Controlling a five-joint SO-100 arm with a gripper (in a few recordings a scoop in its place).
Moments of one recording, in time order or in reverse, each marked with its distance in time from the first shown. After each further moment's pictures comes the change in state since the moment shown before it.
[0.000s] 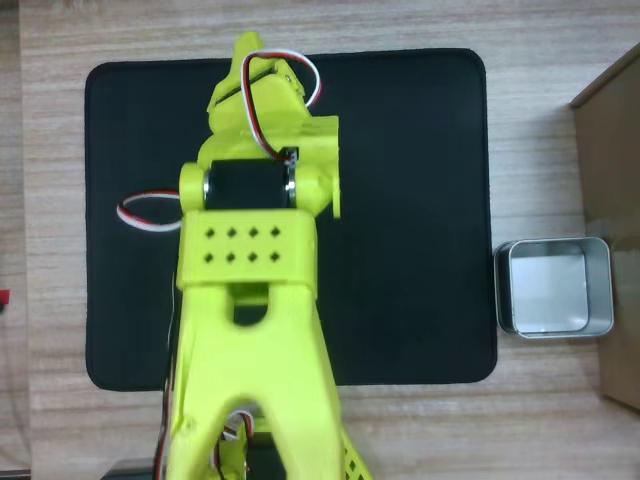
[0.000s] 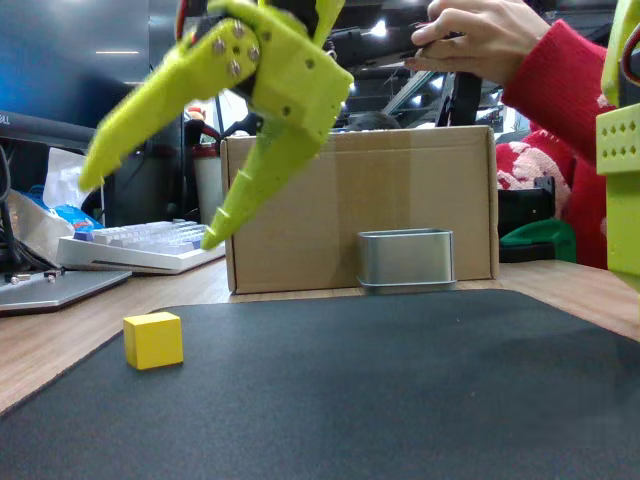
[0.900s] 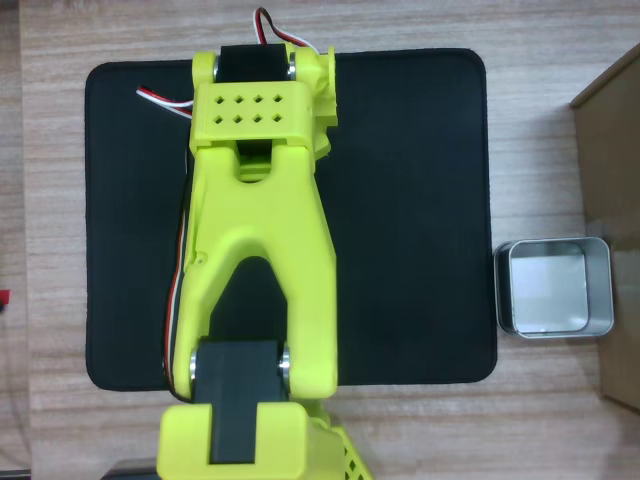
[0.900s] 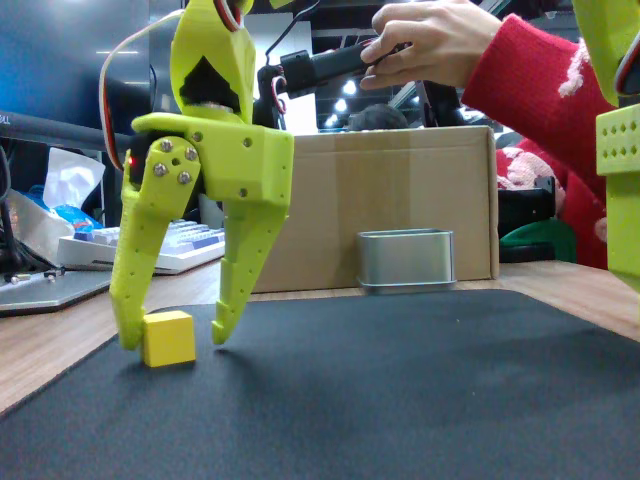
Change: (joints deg) arm -0.4 -29.2 -25.8 17.9 -0.7
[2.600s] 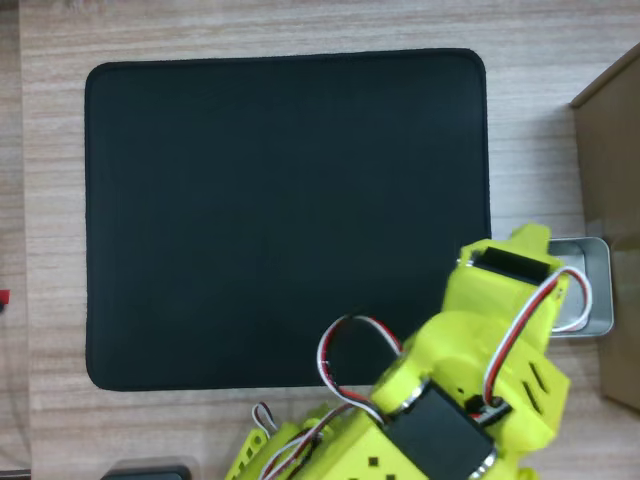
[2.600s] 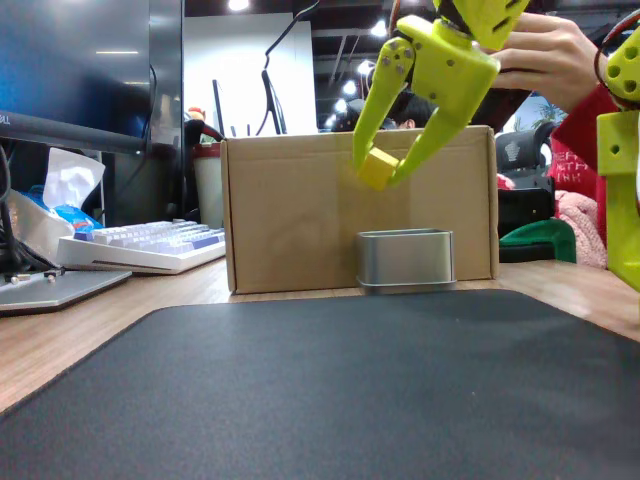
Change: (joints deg) arm 45.8 65.6 47.5 -12.3 -3.3
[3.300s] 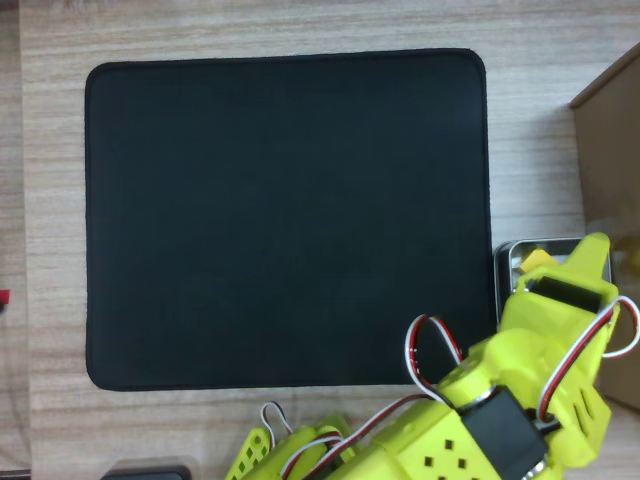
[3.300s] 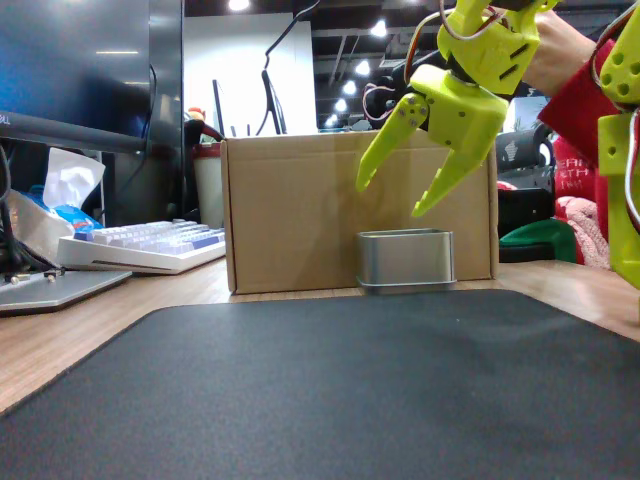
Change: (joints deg) arm 10.6 -11.2 2.7 -13.3 -10.4
